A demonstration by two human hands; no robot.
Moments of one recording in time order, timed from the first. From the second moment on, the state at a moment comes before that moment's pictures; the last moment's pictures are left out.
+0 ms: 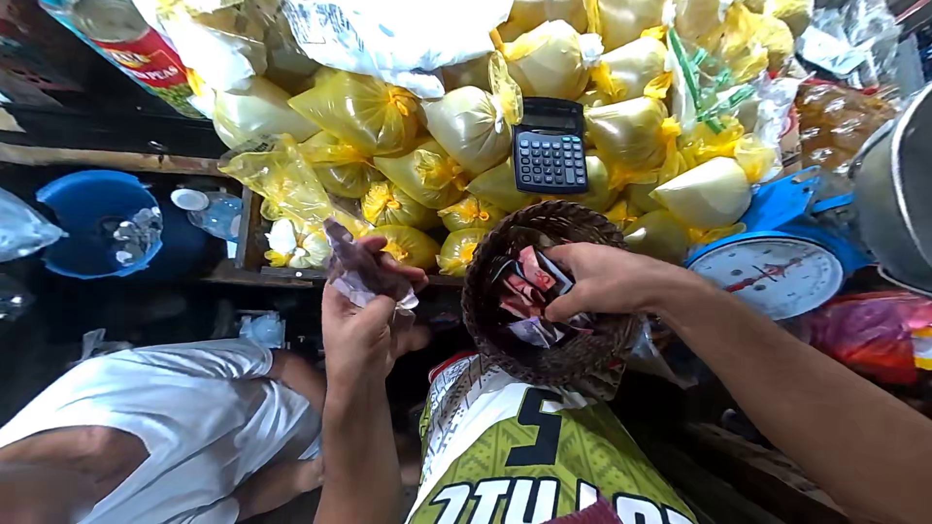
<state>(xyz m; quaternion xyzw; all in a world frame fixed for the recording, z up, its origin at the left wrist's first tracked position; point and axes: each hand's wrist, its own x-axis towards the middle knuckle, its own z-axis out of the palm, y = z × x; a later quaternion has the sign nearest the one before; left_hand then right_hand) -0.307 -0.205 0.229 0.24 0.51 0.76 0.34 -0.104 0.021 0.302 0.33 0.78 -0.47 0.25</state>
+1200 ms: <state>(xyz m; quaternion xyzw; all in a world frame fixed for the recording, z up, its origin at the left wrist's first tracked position) -0.261 -0.146 0.280 0.24 0.41 0.80 0.37 -0.131 -0.065 0.334 0.25 0.75 -0.54 -0.30</state>
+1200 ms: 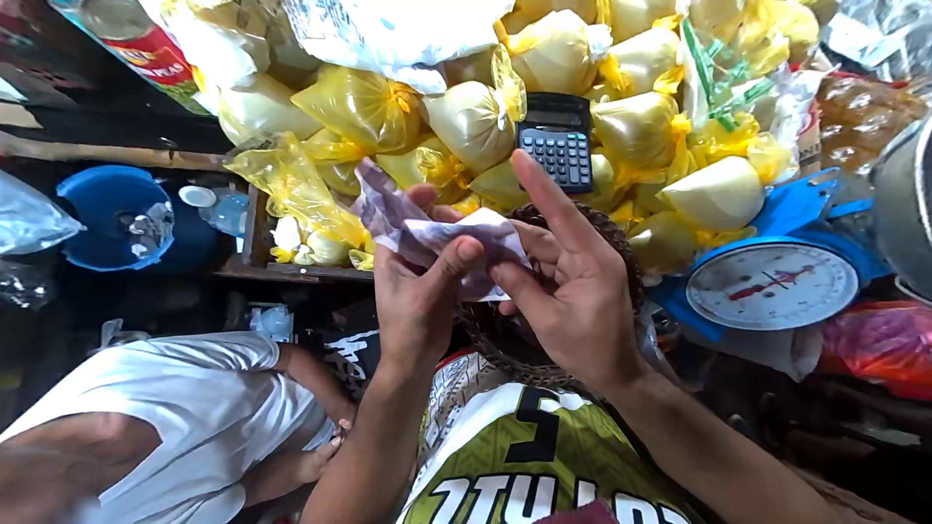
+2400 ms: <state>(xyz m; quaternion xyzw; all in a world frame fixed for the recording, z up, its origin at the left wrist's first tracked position) -0.289 -0.160 0.285 0.49 0.63 0.52 0.30 -0.050 -0.051 0.306 0.40 0.85 -0.32 -0.09</state>
